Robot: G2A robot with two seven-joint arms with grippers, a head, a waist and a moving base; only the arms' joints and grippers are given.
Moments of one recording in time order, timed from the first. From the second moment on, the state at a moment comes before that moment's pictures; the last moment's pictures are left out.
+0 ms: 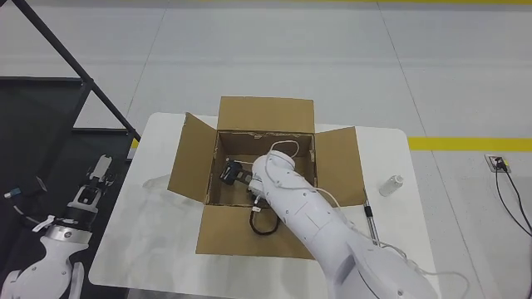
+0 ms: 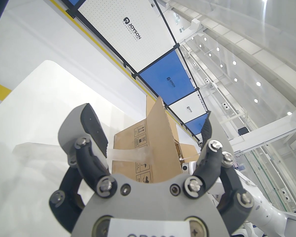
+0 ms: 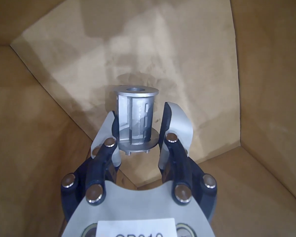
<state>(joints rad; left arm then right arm) 1.39 -1.15 -1.89 -1.66 0.08 -0.35 -0.31 -0.13 -1.95 0.50 -0.15 -1.14 -0.42 0.79</state>
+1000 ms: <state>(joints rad) 1.40 -1.14 -1.89 -1.67 0.08 -0.34 -0.29 -0.14 -1.91 0.52 -0.15 -1.13 -0.40 0.87</state>
